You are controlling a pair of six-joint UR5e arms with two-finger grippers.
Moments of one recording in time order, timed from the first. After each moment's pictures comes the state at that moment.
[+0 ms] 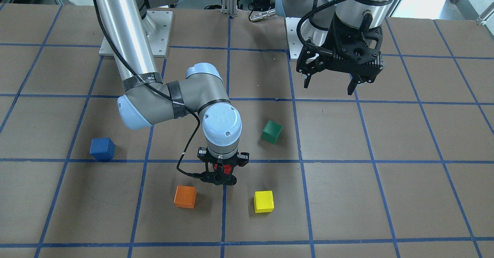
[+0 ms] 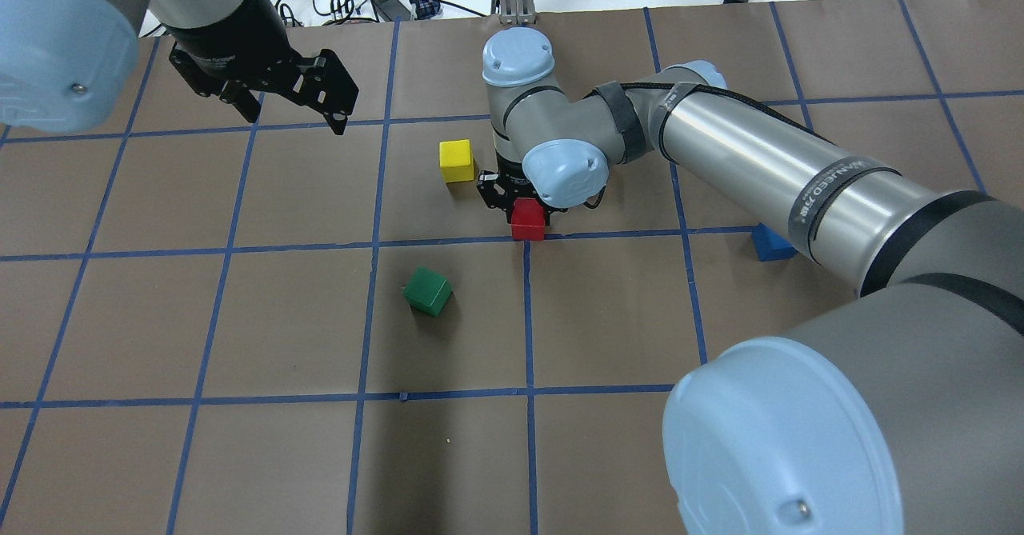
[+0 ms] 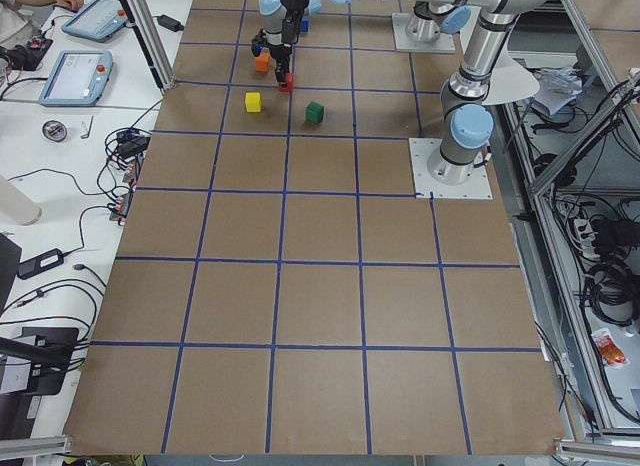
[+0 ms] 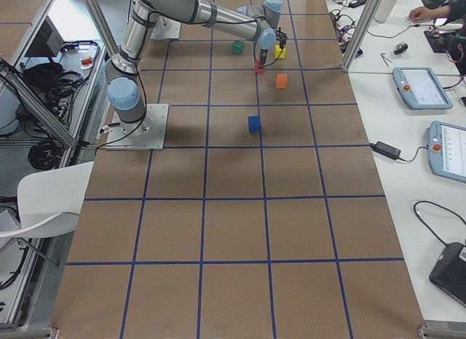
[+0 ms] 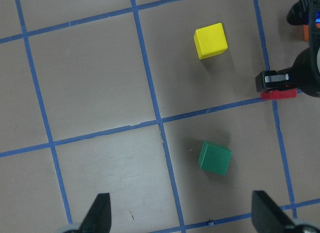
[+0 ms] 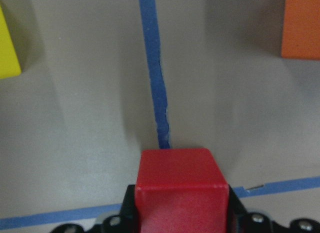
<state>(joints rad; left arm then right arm) -1.63 -1.61 -1.51 -1.50 1.59 0.14 1.93 -0.93 1.47 -2.02 -1.54 0.49</state>
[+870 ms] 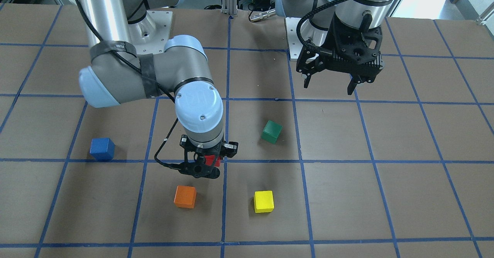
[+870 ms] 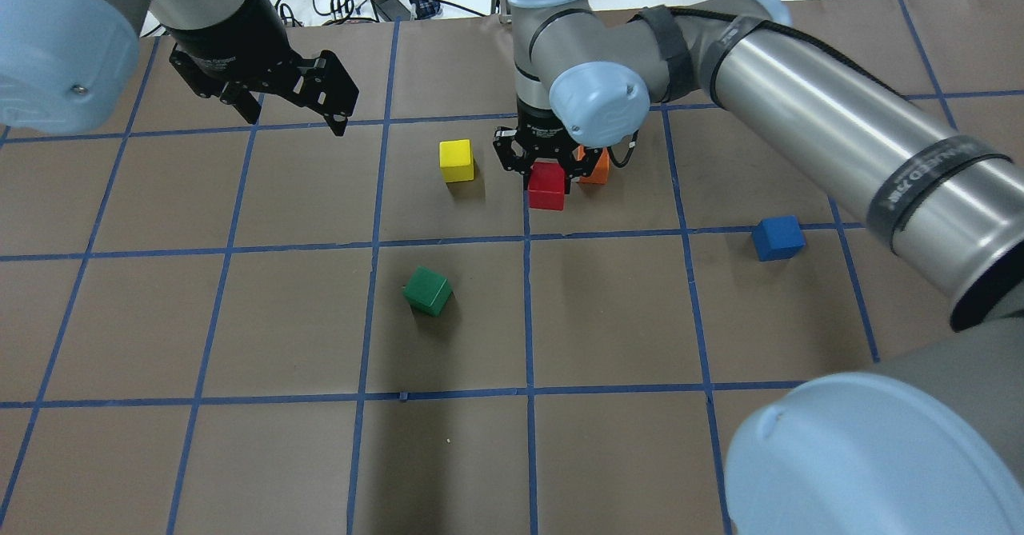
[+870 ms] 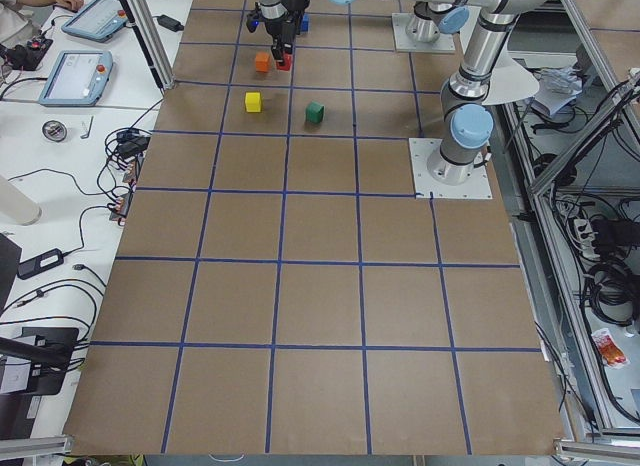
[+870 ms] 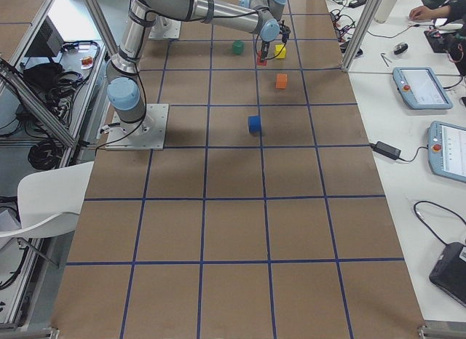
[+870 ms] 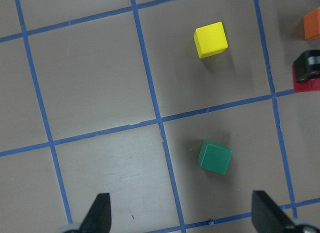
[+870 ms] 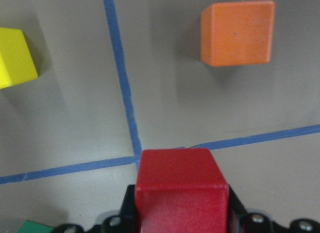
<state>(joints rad) -1.63 -1.61 -1.51 -1.50 1.59 0.14 1.85 -1.06 1.38 -1.77 -1.52 0.45</state>
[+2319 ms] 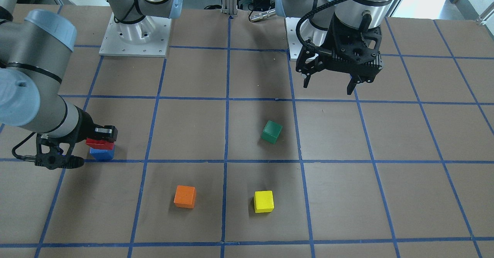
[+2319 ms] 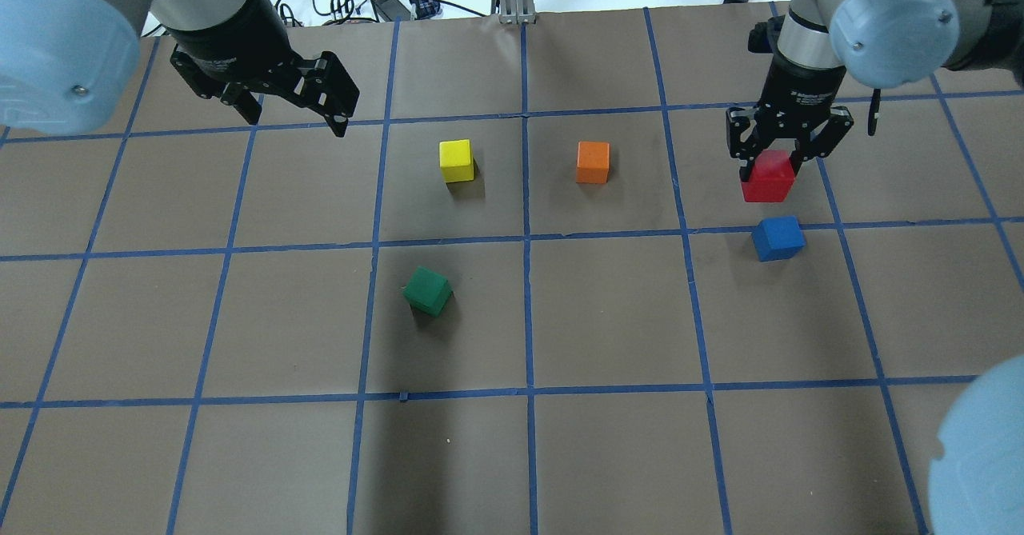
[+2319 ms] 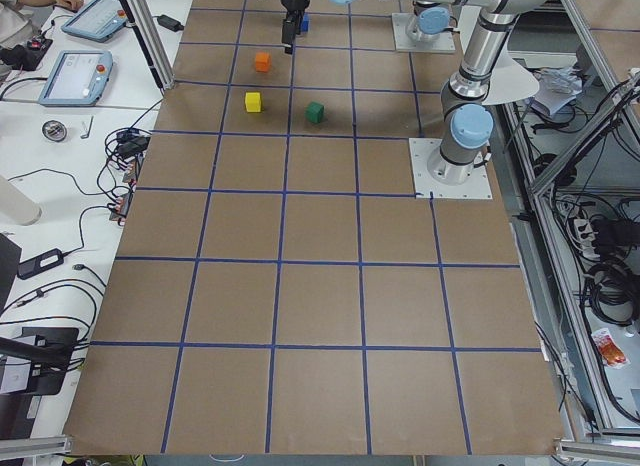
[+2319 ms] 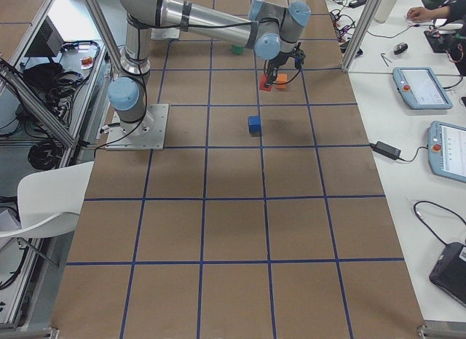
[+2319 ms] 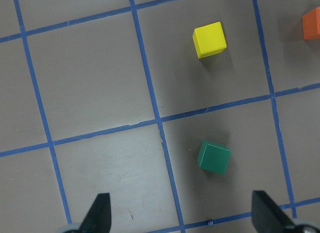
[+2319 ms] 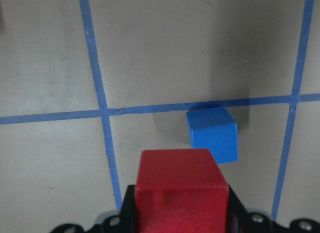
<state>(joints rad) -1.63 -1.61 -1.51 -1.50 1.59 0.14 1.42 -1.25 1.59 -1.68 -1.61 -0.09</state>
